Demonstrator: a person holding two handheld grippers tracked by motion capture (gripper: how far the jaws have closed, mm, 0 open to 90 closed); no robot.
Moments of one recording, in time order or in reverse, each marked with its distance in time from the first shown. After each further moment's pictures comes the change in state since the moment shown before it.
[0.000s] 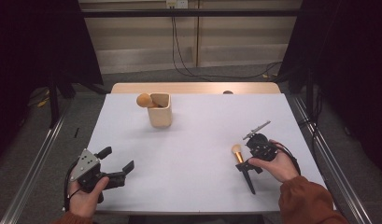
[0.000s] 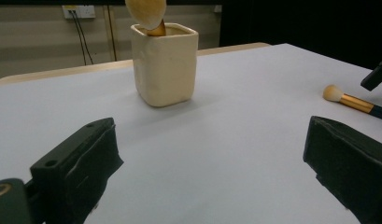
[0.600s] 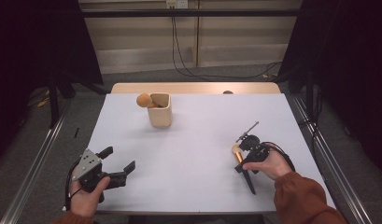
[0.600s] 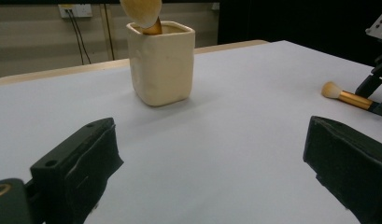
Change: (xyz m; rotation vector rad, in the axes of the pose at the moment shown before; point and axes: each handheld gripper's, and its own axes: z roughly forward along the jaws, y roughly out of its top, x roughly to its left) left arm -0.001 0.000 0.002 0.011 -0.010 0.009; right arm 0.008 0.012 0.018 0.151 -0.063 -0.010
